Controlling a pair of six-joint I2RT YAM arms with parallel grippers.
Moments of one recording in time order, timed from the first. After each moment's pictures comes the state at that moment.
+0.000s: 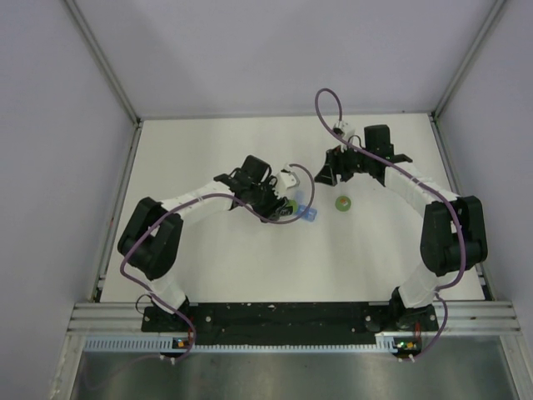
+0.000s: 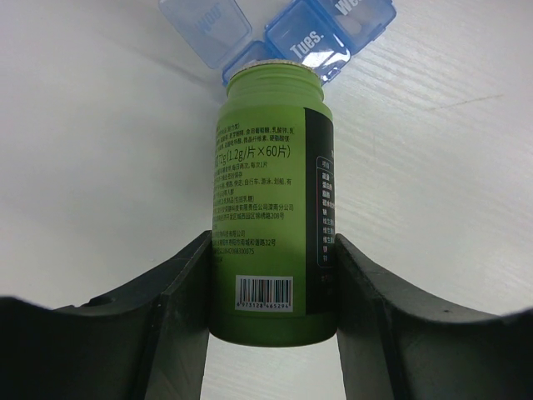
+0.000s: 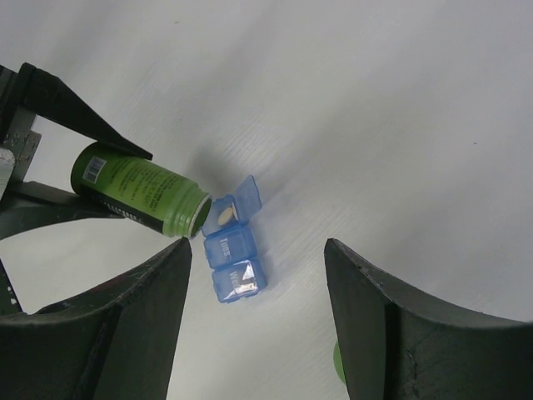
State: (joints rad) left arm -0.61 1.72 1.14 -0.35 0.36 0.41; right arm 0.21 1.66 1.17 -0.22 -0.73 -0.09
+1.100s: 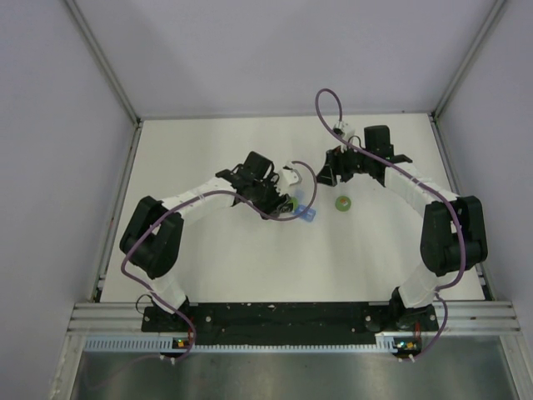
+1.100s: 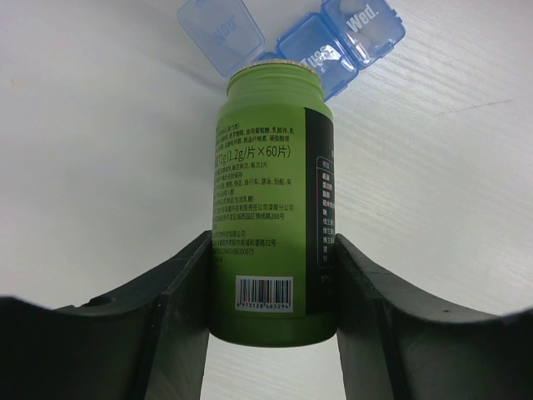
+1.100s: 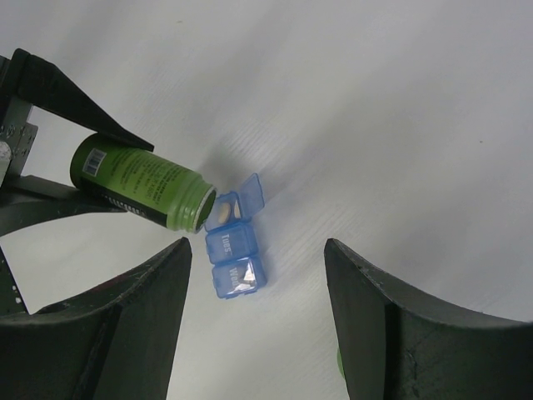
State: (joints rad) left arm -0.62 1.74 1.21 -0.41 0.33 0.42; right arm 0.21 1.66 1.16 -0.22 -0.74 -0.09
